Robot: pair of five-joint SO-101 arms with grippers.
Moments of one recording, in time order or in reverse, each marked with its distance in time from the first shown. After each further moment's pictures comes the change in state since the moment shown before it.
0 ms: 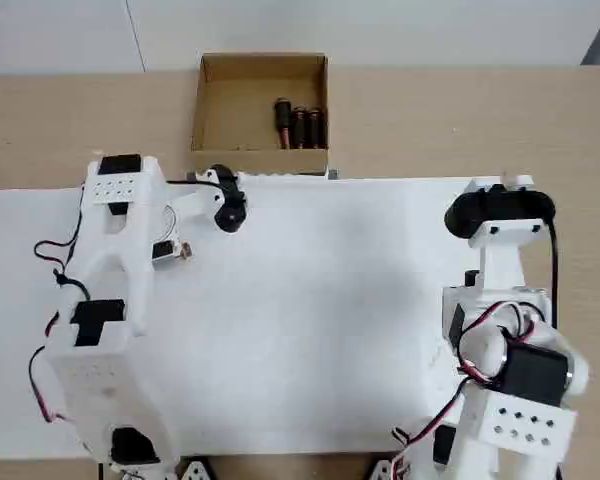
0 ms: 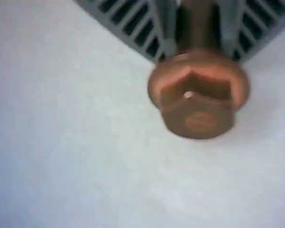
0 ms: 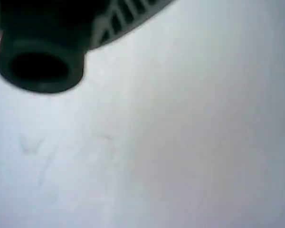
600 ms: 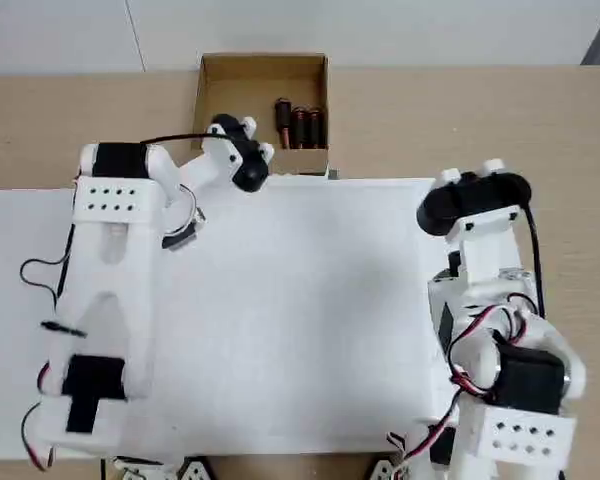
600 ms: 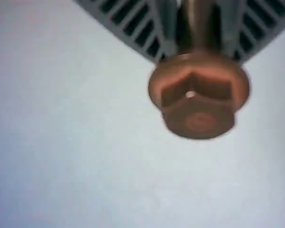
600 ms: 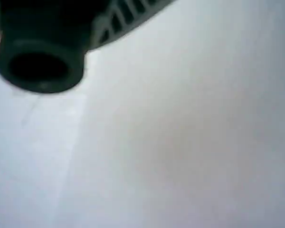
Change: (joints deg) left arm 7.6 -23.2 0.0 8.8 25.1; right arm -6.2 -1.3 -5.4 0.0 3.8
